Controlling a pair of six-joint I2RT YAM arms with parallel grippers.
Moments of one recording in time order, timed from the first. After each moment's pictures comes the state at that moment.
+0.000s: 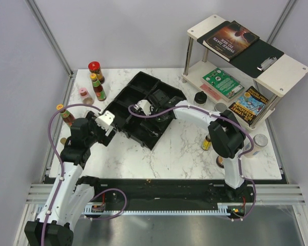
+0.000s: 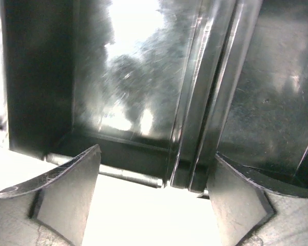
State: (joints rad) left arm -0.10 0.70 0.58 -0.39 0.18 0.56; right arm 0.73 2.04 1.58 -0.61 -0.28 -0.32
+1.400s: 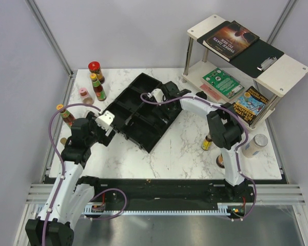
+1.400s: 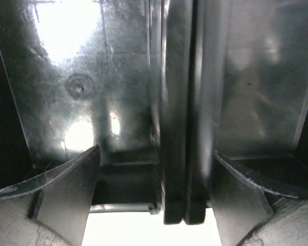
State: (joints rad) left arm -0.08 0.71 0.57 -0.37 0.19 0.55; right arm 0.58 2.15 1.68 -0.60 -0.09 -0.35
